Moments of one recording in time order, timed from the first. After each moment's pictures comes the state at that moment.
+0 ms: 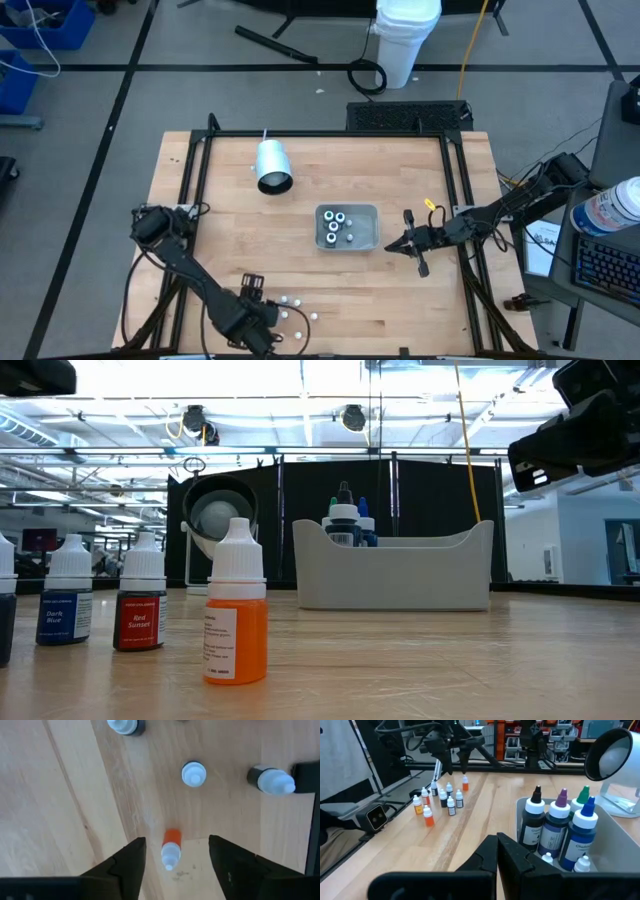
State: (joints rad) left arm -0.79 1.97 1.54 -1.23 -0.05 -0.62; right arm 0.45 0.90 0.09 0.65 0.26 0.10
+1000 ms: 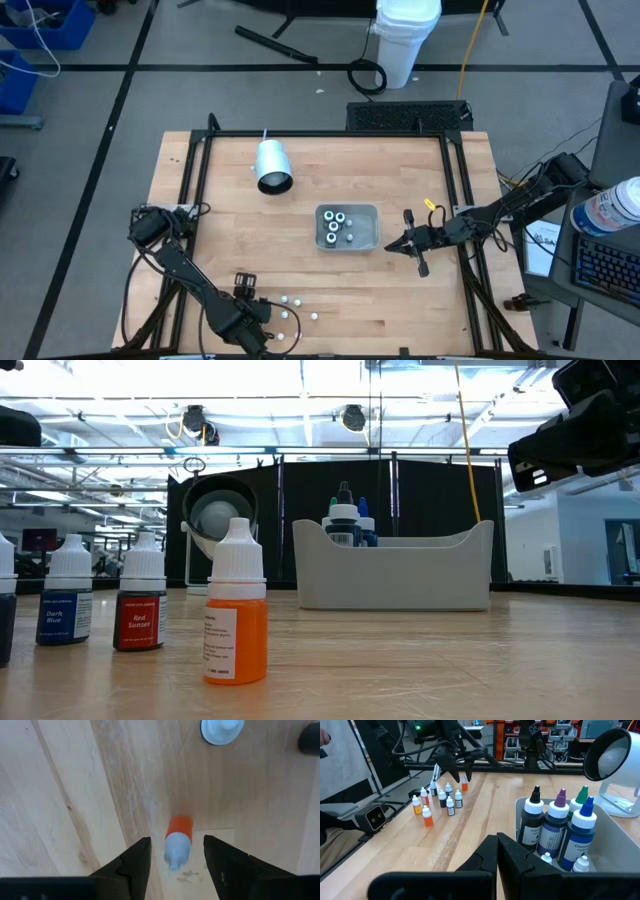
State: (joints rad) left arm -0.82 1.97 1.39 -1.15 -0.05 -0.69; right arm 0.45 0.90 0.09 0.65 0.26 0.10
